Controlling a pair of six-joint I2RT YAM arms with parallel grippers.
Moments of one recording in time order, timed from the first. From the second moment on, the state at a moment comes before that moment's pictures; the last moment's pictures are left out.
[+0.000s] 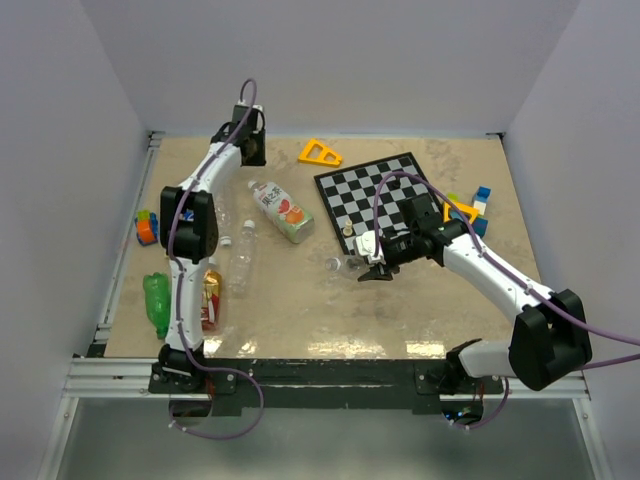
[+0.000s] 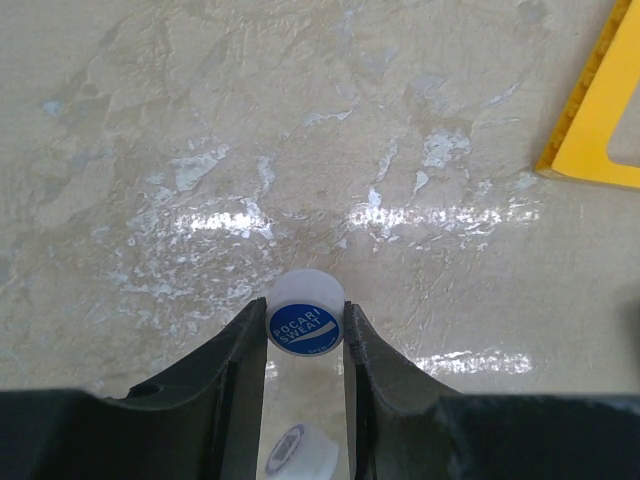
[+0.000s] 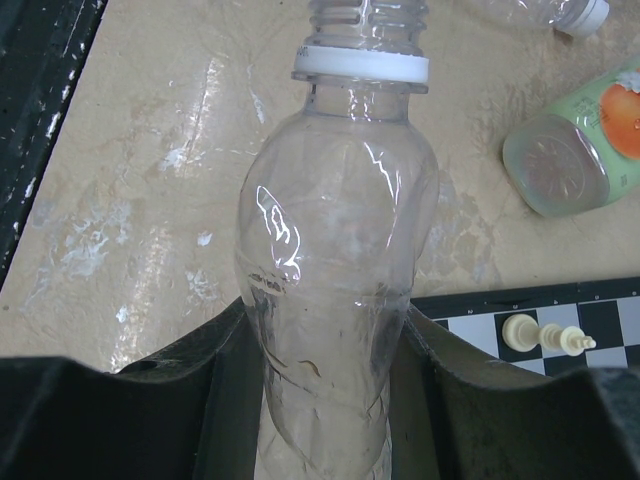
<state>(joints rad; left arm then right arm) -0.19 2.37 2.11 -0.53 -0.11 -0.14 0.44 1.33 0.94 -0.66 -0.91 -1.22</state>
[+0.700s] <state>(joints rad) -0.19 2.48 2.21 -0.54 -0.09 -0.15 0.44 1.33 0.94 -0.66 -0.90 -1.21</state>
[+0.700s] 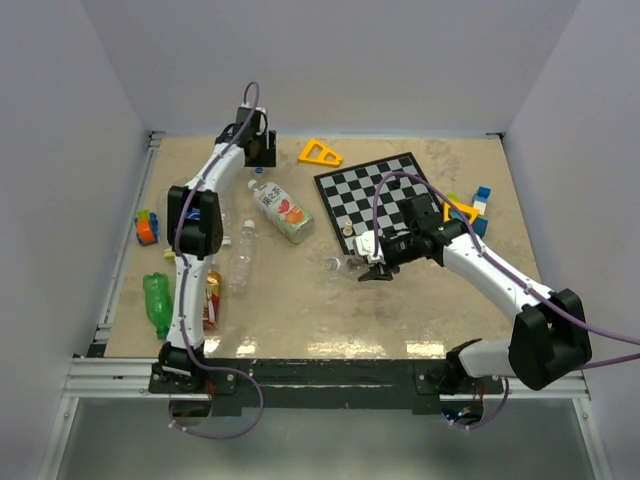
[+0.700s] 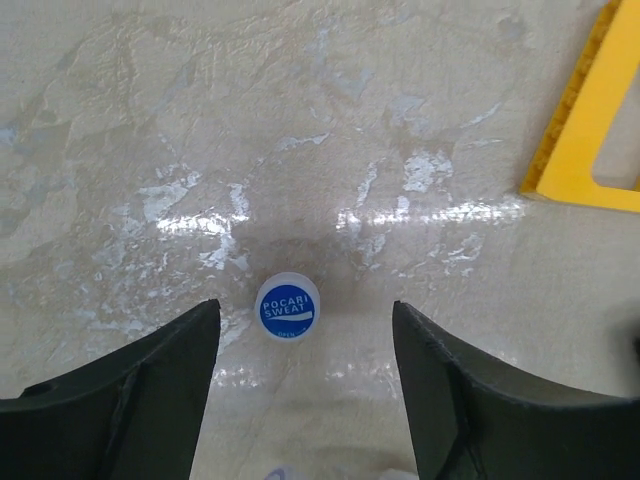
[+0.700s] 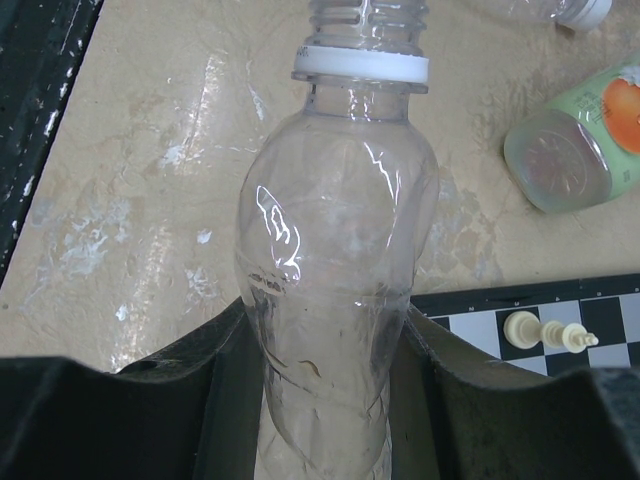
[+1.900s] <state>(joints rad) -0.68 1.21 0.76 0.46 0.36 -0.72 0.38 1.25 0.86 0.06 -1.11 -0.14</state>
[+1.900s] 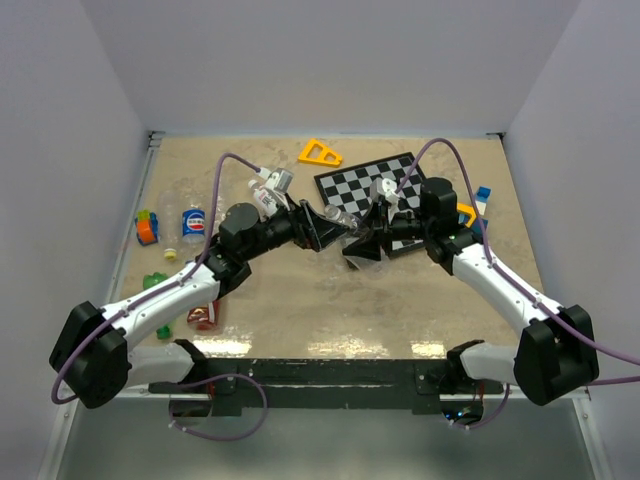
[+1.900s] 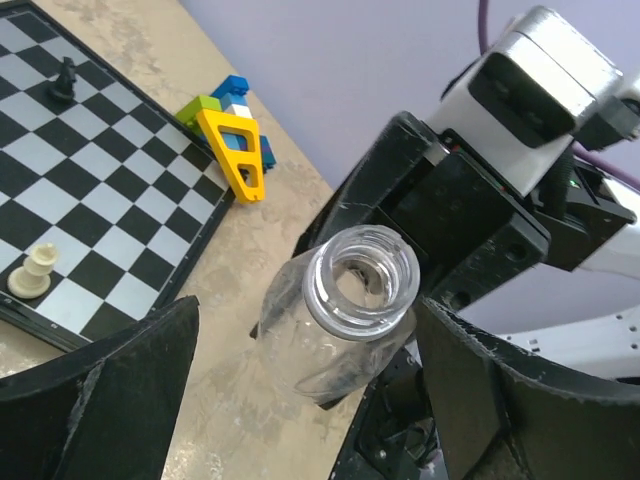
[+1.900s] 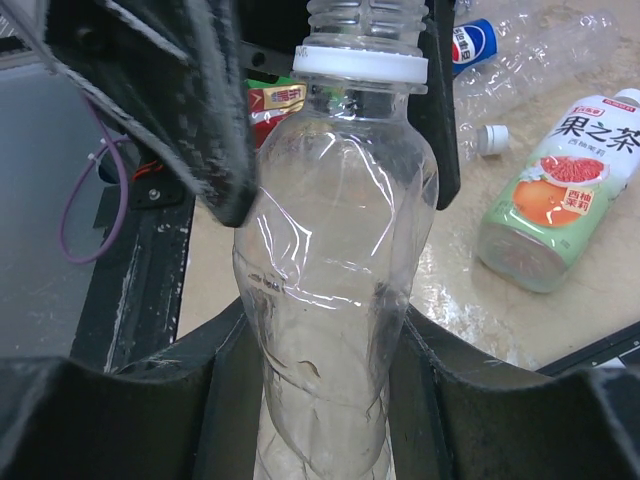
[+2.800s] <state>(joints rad) -0.69 1.26 0.86 0.44 0.27 -0.73 0.38 1.26 0.85 0.05 -1.10 -0.16</state>
